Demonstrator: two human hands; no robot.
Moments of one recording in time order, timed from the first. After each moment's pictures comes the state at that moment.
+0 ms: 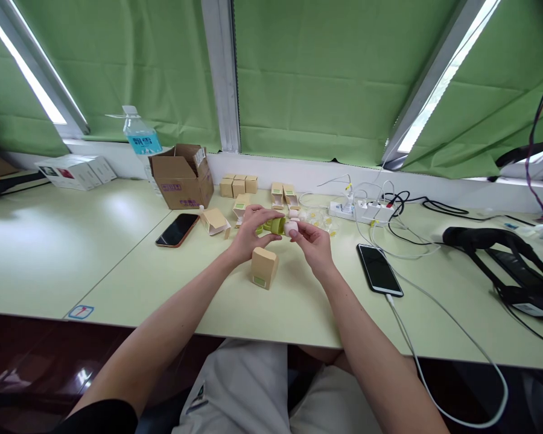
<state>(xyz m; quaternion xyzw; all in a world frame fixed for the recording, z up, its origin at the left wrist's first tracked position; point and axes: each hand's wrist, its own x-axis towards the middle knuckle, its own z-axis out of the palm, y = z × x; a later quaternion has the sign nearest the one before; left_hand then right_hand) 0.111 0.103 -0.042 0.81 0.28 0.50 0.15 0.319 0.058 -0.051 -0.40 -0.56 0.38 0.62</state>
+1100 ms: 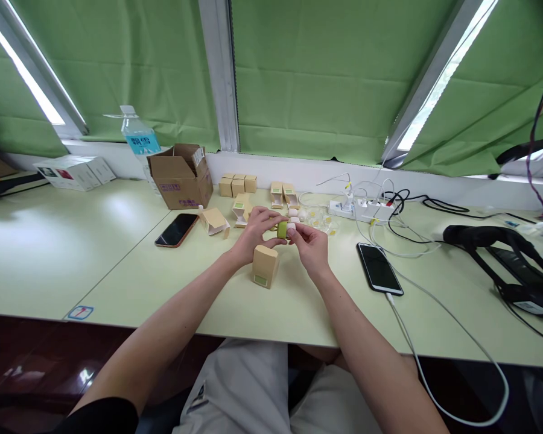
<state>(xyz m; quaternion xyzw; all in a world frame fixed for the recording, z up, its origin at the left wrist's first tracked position) 0.120 0.109 -0.048 0.84 0.26 0.47 0.08 0.309 0.053 -0.052 -0.42 -0.54 0.36 0.64</state>
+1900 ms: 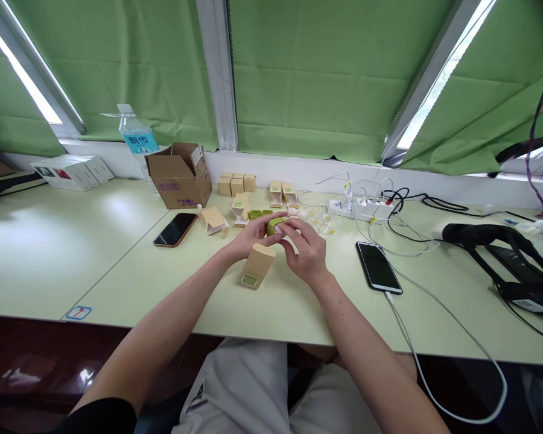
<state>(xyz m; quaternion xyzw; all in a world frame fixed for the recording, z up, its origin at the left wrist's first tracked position) 0.116 0.094 -0.034 0.70 0.22 0.40 0.54 0.312 0.050 -0.060 -0.30 -0.74 -0.24 0.55</state>
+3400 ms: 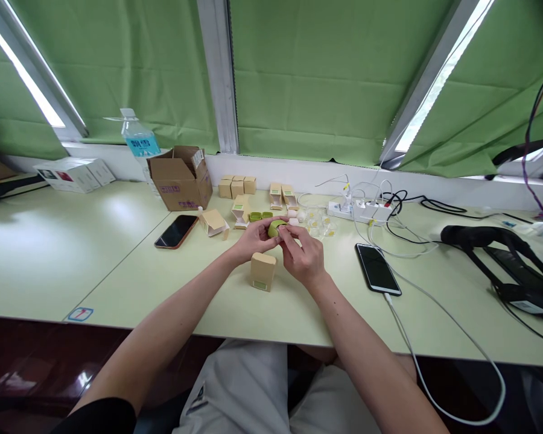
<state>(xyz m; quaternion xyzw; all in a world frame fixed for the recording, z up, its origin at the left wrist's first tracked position) 0.125 0.093 -0.036 0.71 0.22 0.43 0.52 0.314 0.058 -0.074 -0.31 -0.74 -0.33 0.50</state>
